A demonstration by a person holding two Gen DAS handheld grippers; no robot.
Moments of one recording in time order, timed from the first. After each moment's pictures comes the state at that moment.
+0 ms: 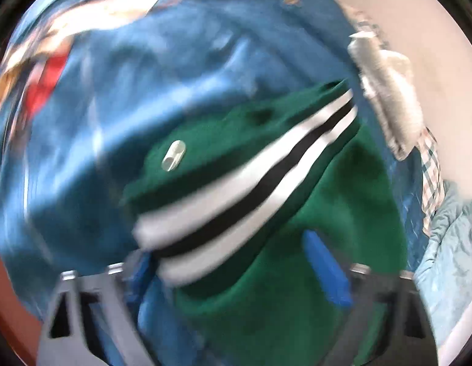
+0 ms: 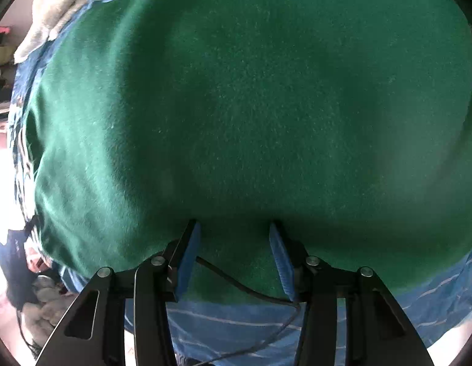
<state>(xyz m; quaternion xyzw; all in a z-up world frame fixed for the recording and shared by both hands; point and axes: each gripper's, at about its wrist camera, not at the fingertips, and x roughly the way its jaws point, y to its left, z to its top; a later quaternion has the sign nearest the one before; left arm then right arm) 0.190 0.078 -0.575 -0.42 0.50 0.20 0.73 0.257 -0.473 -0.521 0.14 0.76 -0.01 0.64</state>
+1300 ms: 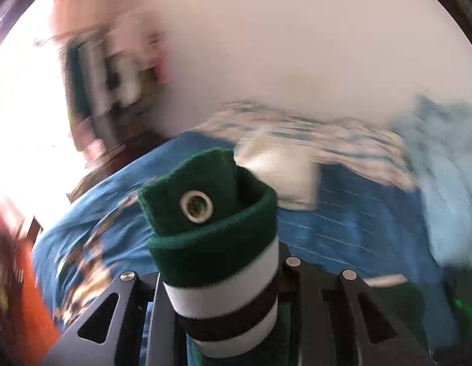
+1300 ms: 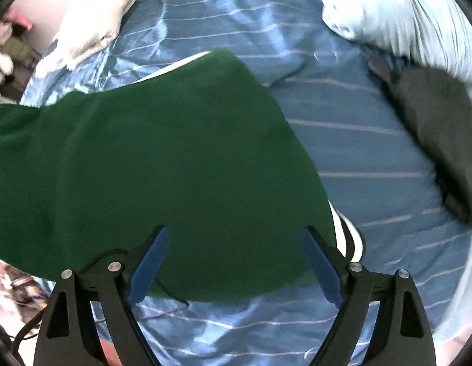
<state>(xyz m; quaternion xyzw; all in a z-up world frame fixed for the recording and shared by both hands) 0.240 -0.085 -0.342 -0.02 0.31 0.10 0.95 0.216 -0.562 -0.428 0.09 0.66 -0.03 0.74</state>
